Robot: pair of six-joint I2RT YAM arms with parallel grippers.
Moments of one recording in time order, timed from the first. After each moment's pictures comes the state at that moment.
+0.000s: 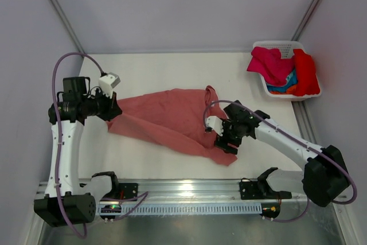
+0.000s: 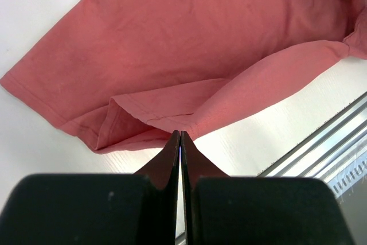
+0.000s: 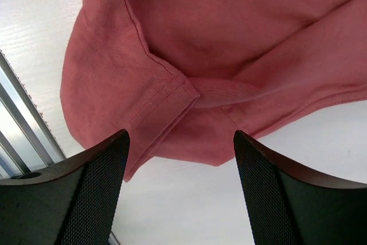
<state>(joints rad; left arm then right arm) 0.12 1.06 1.22 -1.07 0.61 0.44 0.56 1.21 0.78 -0.79 -0.27 -0.71</state>
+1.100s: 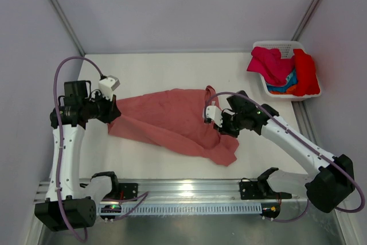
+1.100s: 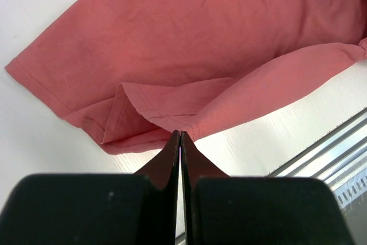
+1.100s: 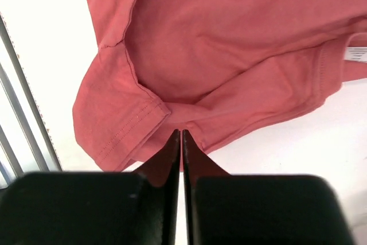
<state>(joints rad) 0.12 1.02 1.16 -1.03 0.56 0.41 0.56 1.19 0.93 -0.82 -0.35 -0.76</state>
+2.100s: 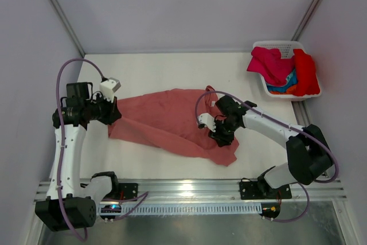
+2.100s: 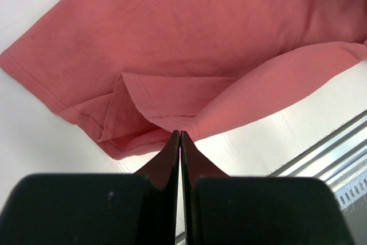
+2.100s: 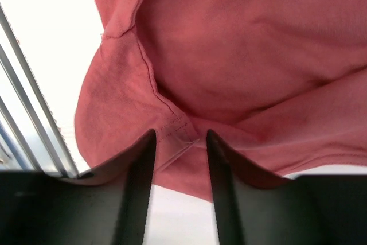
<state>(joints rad) 0.12 1.02 1.11 -1.00 0.55 0.41 0.56 1.45 0.90 -0.80 -0.40 -0.76</state>
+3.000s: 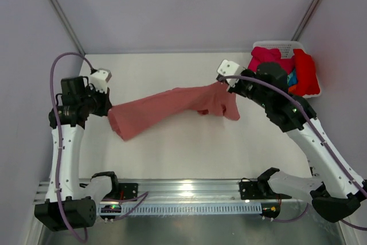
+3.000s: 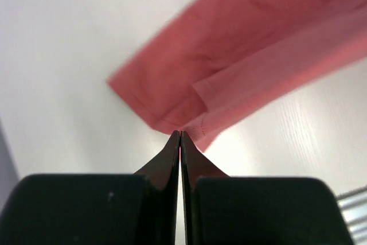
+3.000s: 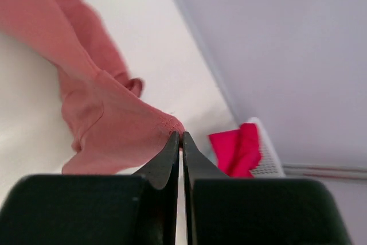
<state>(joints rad) 0.12 1.02 1.14 -0.92 0.37 0.31 0.56 1.08 1.33 -0.65 -0.02 -0.76</state>
